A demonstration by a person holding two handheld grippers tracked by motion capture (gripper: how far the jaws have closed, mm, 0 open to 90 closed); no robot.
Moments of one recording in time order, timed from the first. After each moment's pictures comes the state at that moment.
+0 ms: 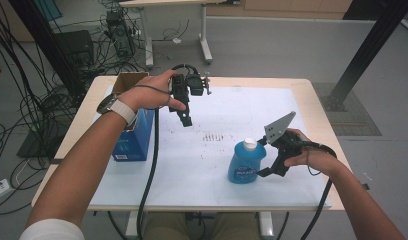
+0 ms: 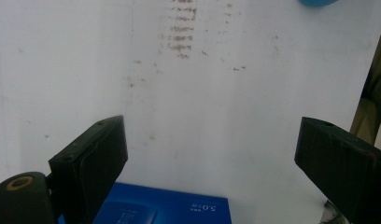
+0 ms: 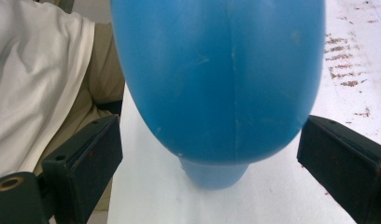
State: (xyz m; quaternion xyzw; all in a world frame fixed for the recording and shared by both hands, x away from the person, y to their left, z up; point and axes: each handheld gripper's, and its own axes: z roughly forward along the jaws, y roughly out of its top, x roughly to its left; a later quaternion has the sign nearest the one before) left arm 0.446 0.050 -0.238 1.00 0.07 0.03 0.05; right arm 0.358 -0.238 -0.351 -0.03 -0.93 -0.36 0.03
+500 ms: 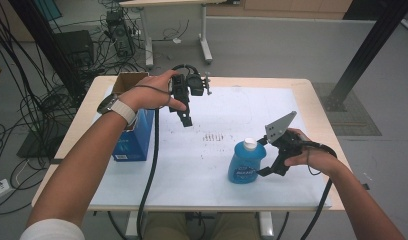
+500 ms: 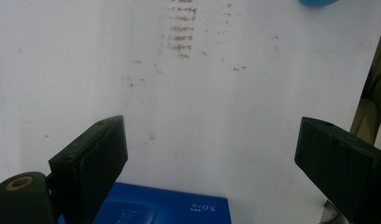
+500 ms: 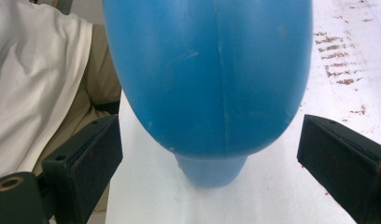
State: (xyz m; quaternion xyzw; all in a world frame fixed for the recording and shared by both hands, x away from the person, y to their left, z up) left arm 0.446 0.049 -0.238 1.00 0.07 0.03 0.05; right arm 0.359 -0.239 -0.350 -0.03 -0.93 -0.36 0.03
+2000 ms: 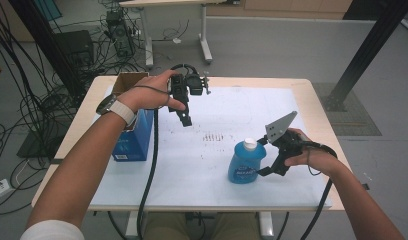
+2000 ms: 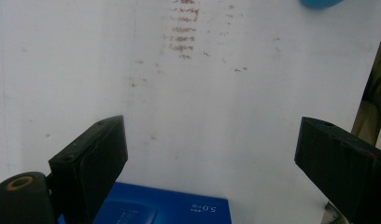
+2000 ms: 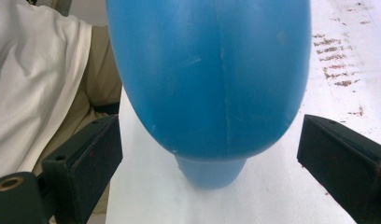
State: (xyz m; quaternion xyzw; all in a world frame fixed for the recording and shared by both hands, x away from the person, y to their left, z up) left arm 0.446 0.052 -0.237 1.00 0.07 0.03 0.05; right arm 0.358 -0.239 -0.349 -0.03 -0.93 -0.36 0.03
